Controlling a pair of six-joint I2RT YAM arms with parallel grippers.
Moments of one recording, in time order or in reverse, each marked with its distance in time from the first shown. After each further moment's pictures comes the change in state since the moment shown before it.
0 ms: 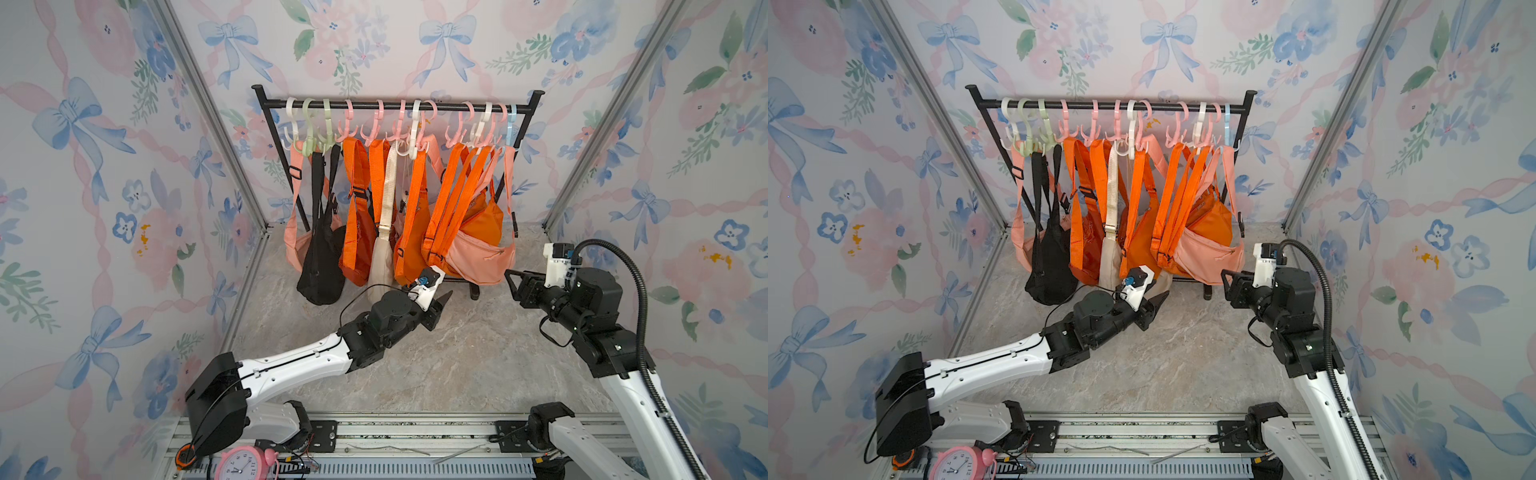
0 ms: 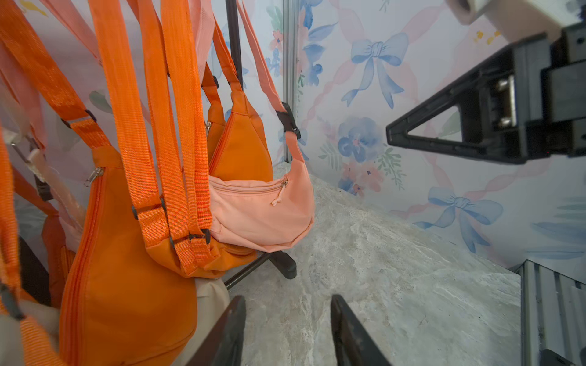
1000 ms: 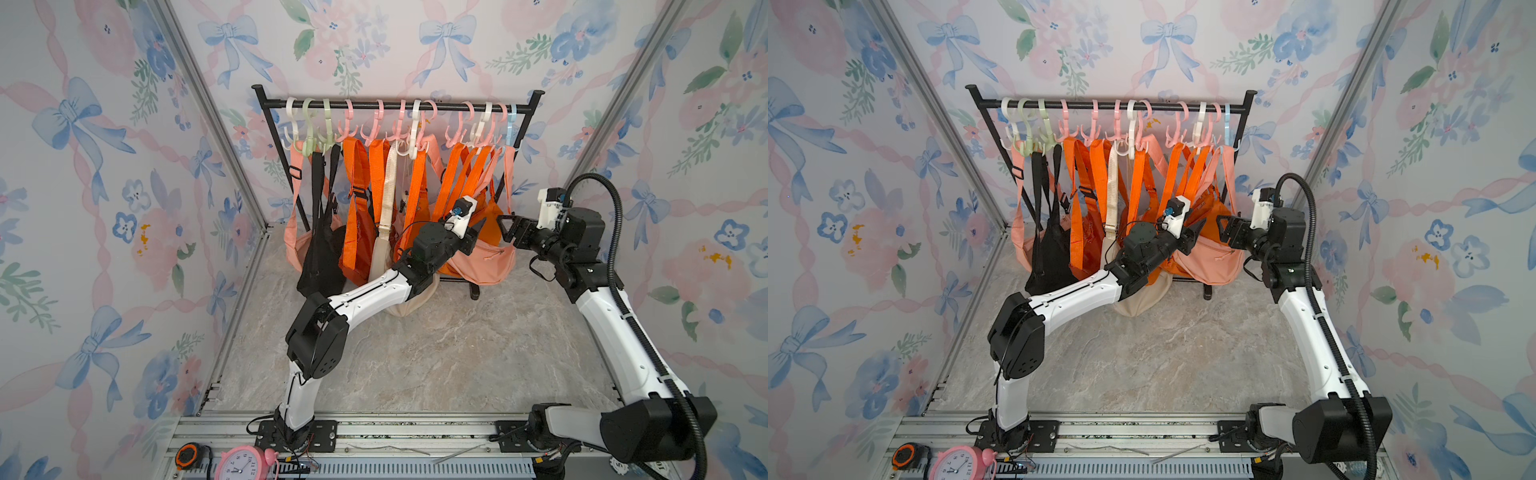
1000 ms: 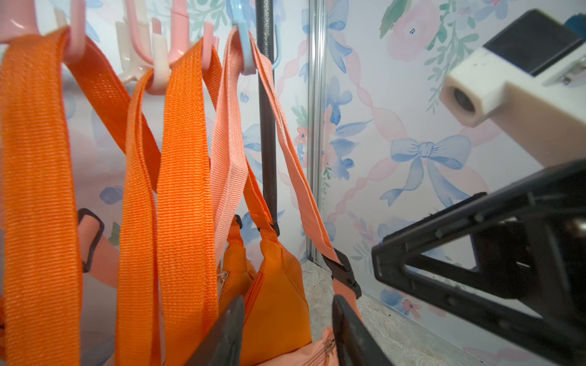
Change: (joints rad) left arm 0.202 0.637 0.776 0.147 0.175 0.051; right arm -0.112 0.480 0.329 0.245 -0.148 0.011
